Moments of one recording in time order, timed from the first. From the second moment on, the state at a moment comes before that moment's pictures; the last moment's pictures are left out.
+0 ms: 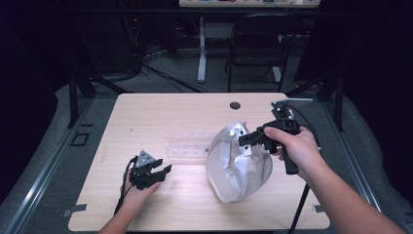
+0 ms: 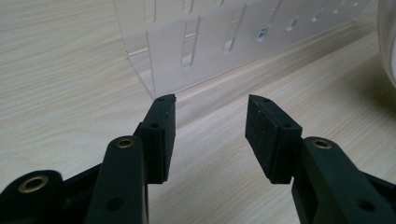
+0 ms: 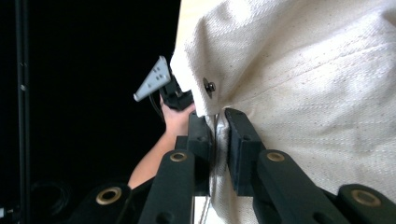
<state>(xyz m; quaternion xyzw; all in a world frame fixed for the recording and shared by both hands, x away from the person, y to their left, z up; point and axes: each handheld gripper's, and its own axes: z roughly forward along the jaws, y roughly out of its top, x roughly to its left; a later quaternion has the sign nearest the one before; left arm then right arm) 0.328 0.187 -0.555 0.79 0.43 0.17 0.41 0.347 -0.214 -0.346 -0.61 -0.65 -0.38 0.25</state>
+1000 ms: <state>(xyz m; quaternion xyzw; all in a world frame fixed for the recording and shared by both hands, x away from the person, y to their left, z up) 0.328 0.185 -0.556 0.78 0.43 0.17 0.41 0.381 -0.214 -0.313 -0.61 -0.61 -0.44 0.25</state>
